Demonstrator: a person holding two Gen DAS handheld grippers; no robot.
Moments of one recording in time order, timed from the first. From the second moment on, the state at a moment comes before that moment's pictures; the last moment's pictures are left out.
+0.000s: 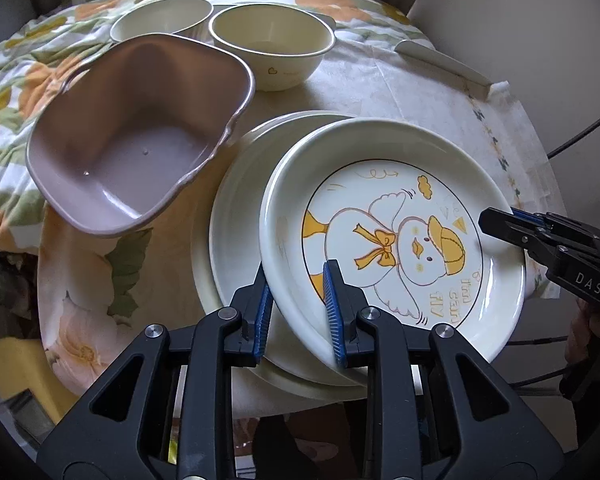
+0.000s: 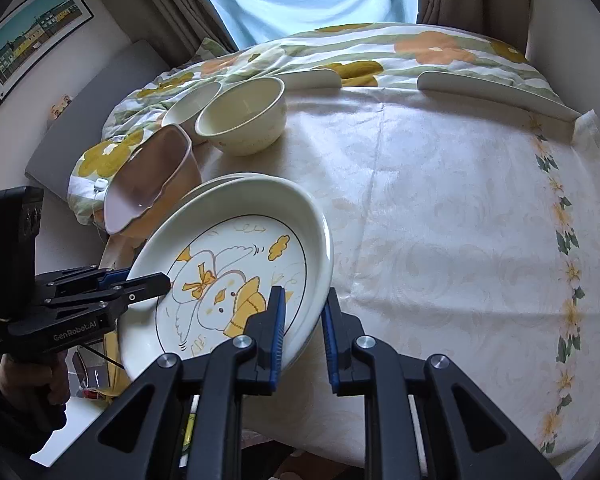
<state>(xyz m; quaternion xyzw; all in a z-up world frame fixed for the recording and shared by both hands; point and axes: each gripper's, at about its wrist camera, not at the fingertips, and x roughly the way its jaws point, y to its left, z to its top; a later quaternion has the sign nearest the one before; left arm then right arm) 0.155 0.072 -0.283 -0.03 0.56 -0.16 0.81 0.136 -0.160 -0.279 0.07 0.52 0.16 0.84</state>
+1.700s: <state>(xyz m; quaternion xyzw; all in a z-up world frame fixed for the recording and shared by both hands) 0.138 0.042 -0.278 0.18 0.52 -0.09 0.83 0.138 -0.133 -0.294 0.02 0.52 0.12 0.85</state>
